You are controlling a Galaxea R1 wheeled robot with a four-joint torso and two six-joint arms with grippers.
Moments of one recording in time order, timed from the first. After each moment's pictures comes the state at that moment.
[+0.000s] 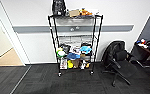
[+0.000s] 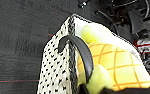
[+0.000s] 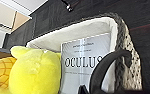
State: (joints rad) left arm 0.87 2.56 -1.95 -0.40 0.08 0.02; right arm -0.88 2.72 -2.06 0.14 -0.09 0.10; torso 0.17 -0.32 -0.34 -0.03
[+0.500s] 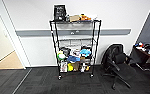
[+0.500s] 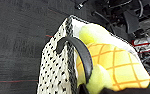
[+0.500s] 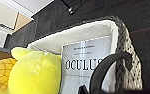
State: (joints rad) left arm 0.90 2.57 -1.95 -0.40 0.09 0.02; right arm -0.90 2.71 -2.06 0.14 -0.10 0.10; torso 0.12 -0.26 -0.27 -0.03
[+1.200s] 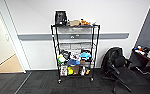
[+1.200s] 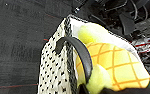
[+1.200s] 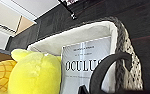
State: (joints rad) left arm 0.91 2.57 -1.95 -0.40 0.10 0.02; right arm -0.90 2.71 -2.06 0.14 -0.10 0.11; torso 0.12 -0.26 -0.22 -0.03
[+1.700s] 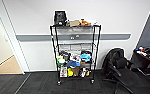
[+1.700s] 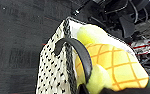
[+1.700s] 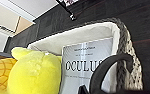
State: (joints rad) left arm 0.91 2.57 -1.95 -0.40 0.10 0.02; right arm -0.91 2.71 -2.06 0.14 -0.10 0.11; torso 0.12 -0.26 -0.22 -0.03
